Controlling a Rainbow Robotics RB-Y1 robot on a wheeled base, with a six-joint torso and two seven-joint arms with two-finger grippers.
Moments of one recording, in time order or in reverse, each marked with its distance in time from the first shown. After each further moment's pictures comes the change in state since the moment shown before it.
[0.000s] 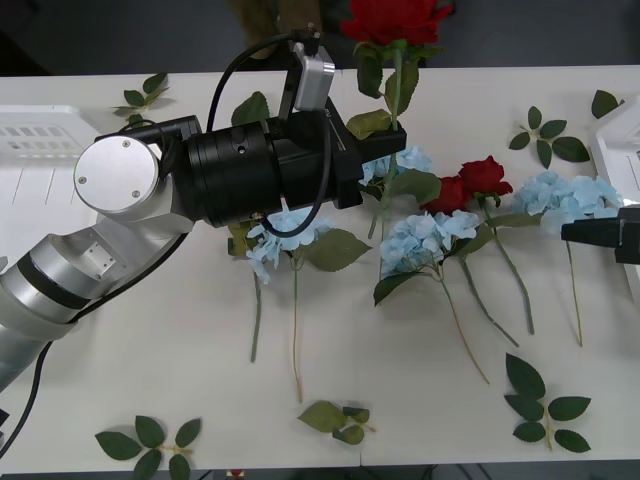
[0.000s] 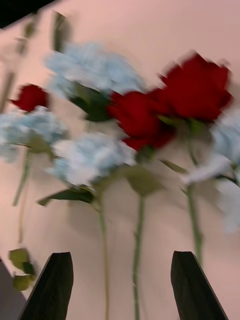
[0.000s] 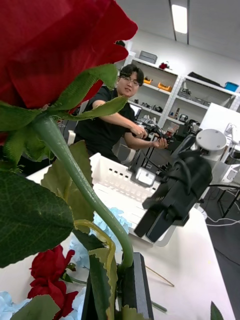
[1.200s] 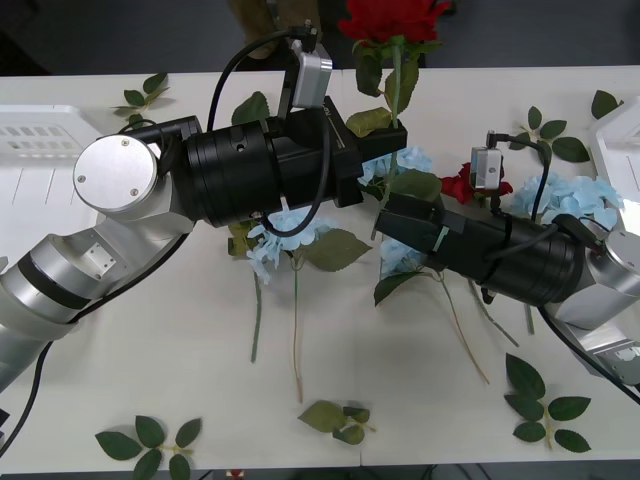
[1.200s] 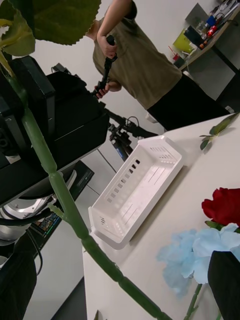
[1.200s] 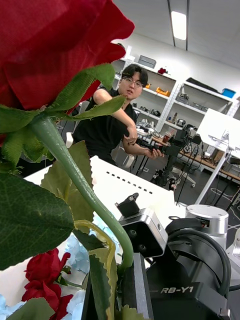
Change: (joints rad) right arm 0.028 0.092 0.725 -0.181 -0.772 -0.627 0.456; left arm 0.000 -0.001 0.000 0.002 0.028 0.000 0.000
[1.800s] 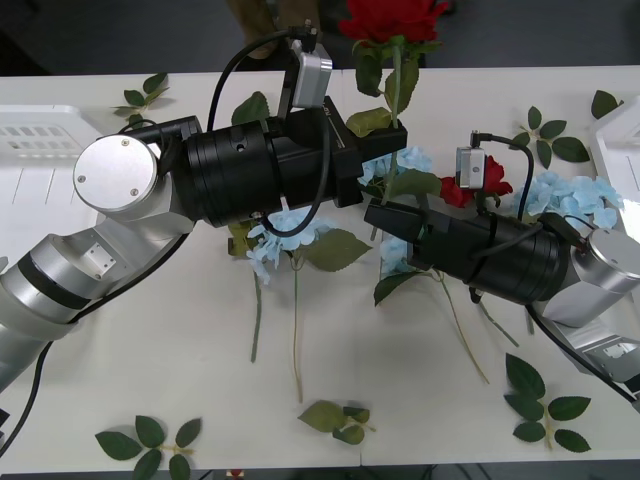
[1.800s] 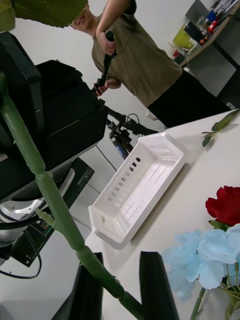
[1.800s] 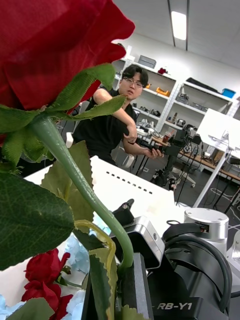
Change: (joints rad) right arm -0.020 0.000 0.042 -0.001 -0.004 -0.038 0.000; left arm 0.000 0.000 0.000 0.000 0.001 0.000 0.000
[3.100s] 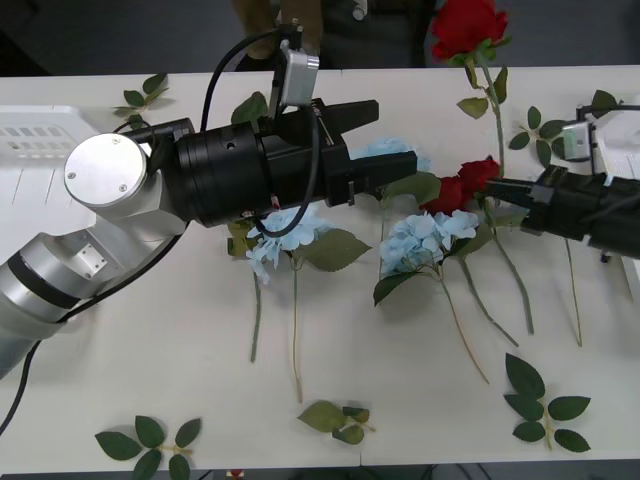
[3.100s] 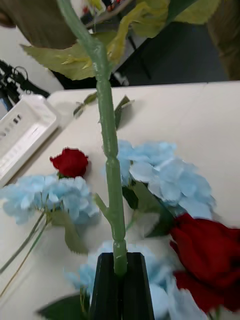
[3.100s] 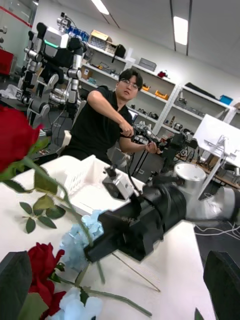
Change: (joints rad) right arm -0.059 -0.155 -0.326 0.236 0.378 0.156 -0.069; left arm 0.000 0.040 -0.010 0.005 0.080 -0.001 0.001
